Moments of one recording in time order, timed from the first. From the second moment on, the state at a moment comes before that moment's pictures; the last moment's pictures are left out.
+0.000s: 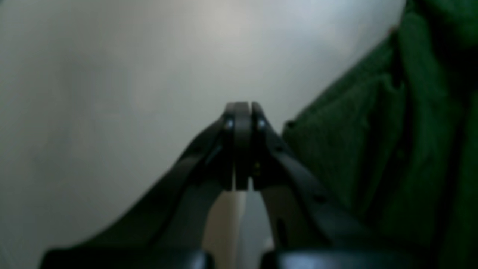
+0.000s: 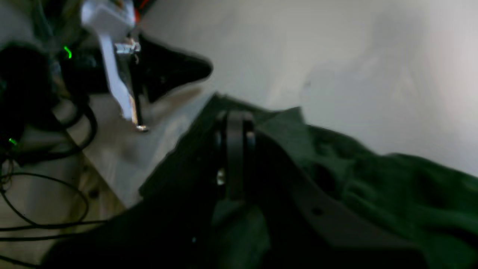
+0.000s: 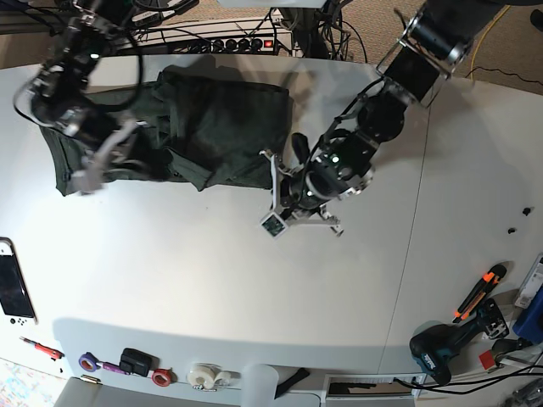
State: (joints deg) left arm -13.8 -7.5 33.8 86.6 -8.1 -12.5 44.7; right arm -7.8 10.0 30.6 107.1 62.6 39.8 -76.2
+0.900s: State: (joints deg) left arm -11.7 -8.0 23.5 86.6 -12.8 -15.8 44.5; right arm -6.1 11.4 7.6 107.0 0.7 24.3 -50.1
